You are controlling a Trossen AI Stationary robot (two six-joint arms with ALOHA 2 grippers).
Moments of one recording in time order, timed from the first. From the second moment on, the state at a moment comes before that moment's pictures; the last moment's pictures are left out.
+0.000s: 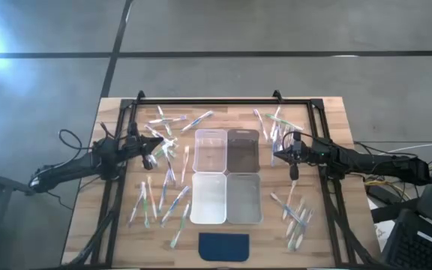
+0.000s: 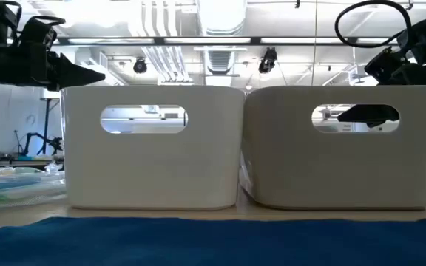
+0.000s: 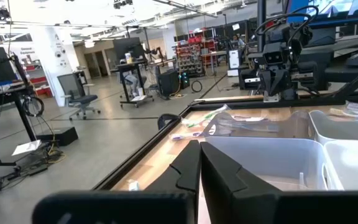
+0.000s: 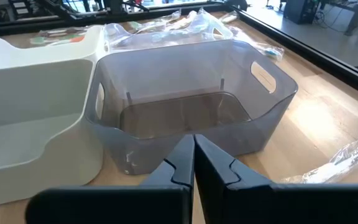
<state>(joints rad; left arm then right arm) 0.25 0.00 0.01 0.04 -0.15 0.18 -0.24 0.34 0.01 0.01 -0.05 0.07</state>
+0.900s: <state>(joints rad) 0.25 0.00 0.01 0.04 -0.15 0.18 -0.24 0.34 0.01 0.07 -0.05 0.07</state>
